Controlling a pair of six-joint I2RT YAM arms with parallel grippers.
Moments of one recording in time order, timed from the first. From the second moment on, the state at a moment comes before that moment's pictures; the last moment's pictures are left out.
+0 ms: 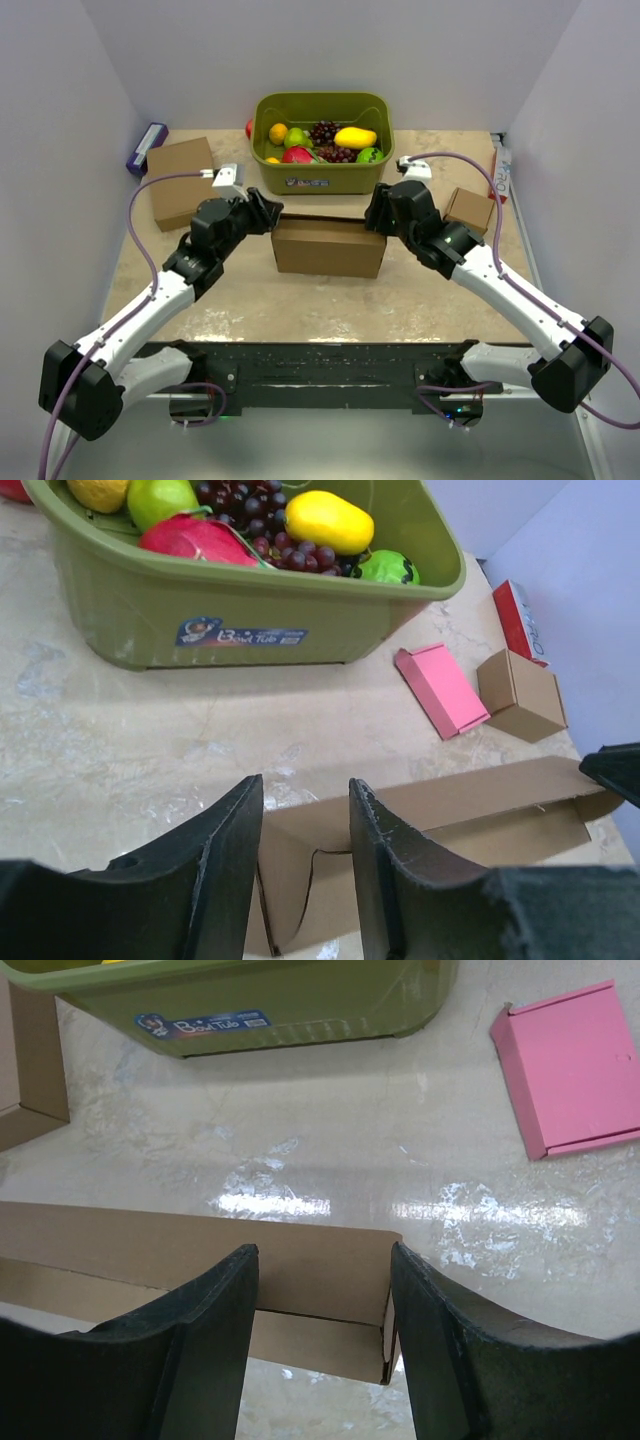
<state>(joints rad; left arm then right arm) -0.49 1.06 0.75 0.10 -0.06 -0.48 0.67 1.20 1.10 -0.47 0.40 0.56</state>
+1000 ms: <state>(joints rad) -0.48 1.01 0.77 -0.06 -0.03 -0.46 0.66 1.25 1.22 -0.63 0.39 0.50</state>
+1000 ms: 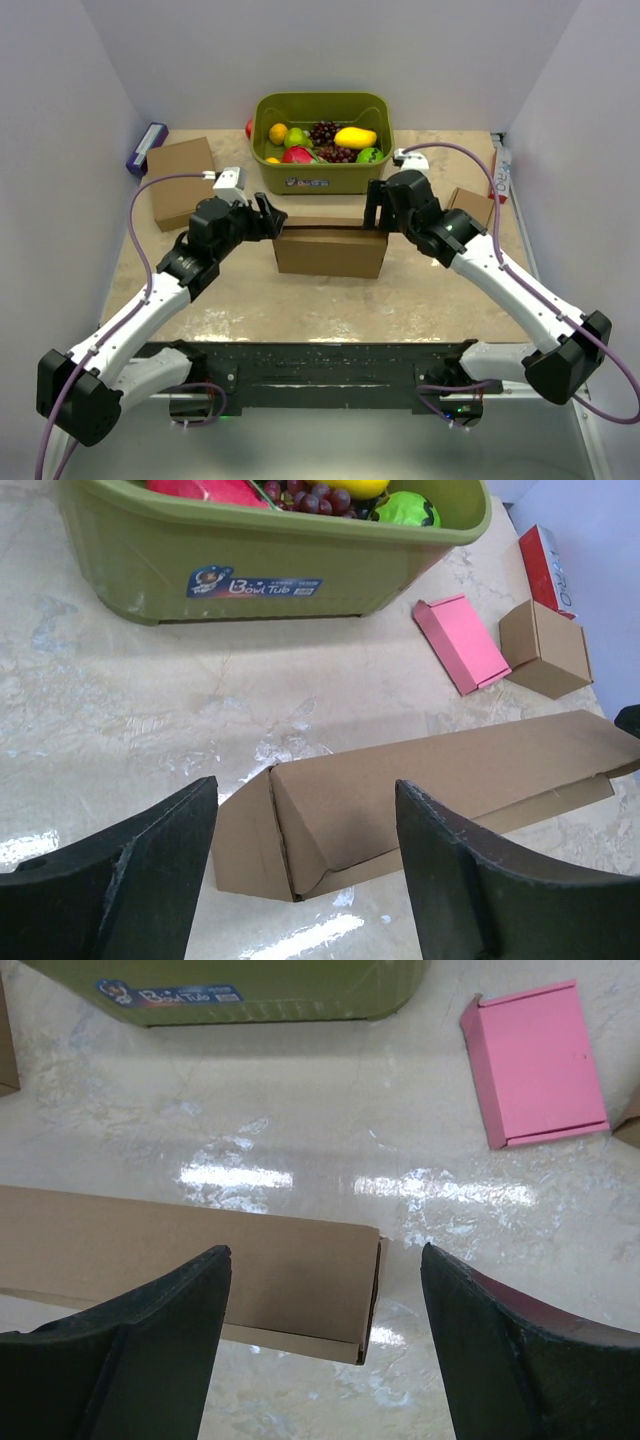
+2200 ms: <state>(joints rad) -0.47 0.94 0.59 0.07 0.03 -0.50 0.63 1.14 1.02 -0.57 0.35 0.54</state>
